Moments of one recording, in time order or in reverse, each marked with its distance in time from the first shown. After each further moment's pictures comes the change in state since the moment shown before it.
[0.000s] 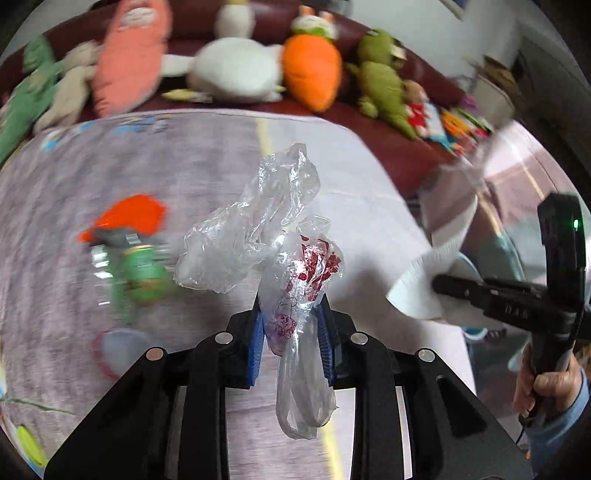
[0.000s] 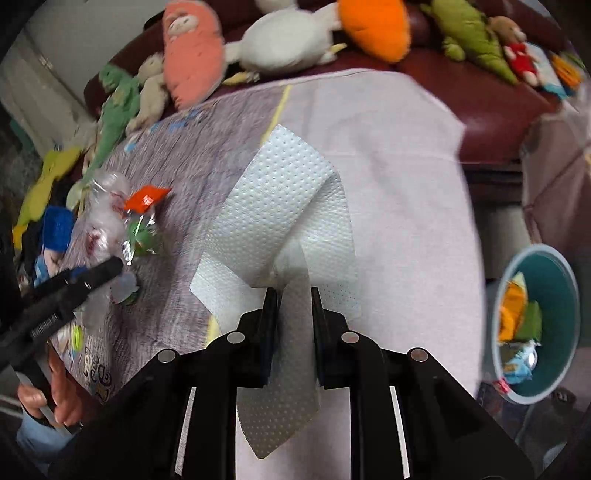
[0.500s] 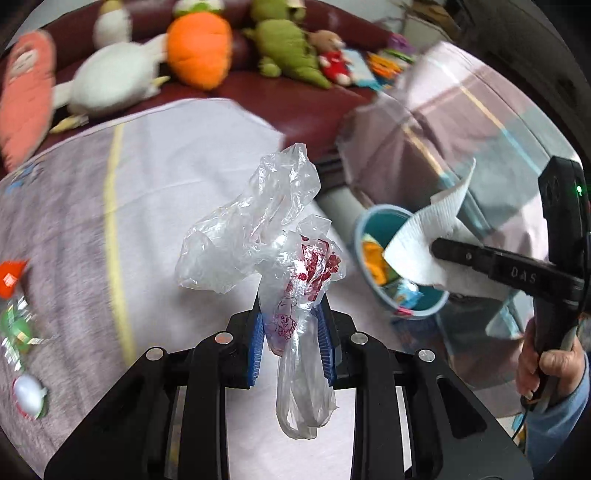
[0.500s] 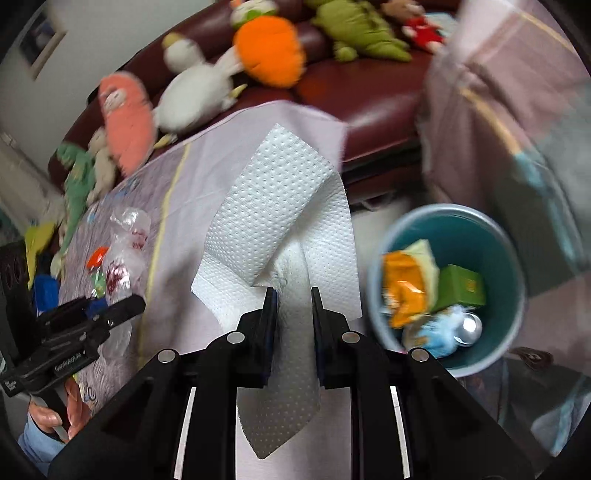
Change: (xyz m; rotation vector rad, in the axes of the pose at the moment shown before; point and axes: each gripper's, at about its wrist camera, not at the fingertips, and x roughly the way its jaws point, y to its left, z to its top) left arm 0.067 -0.159 0.011 0.241 0.112 -0.132; right arm -0.081 -0.159 -0.044 0.249 -0.137 -0.073
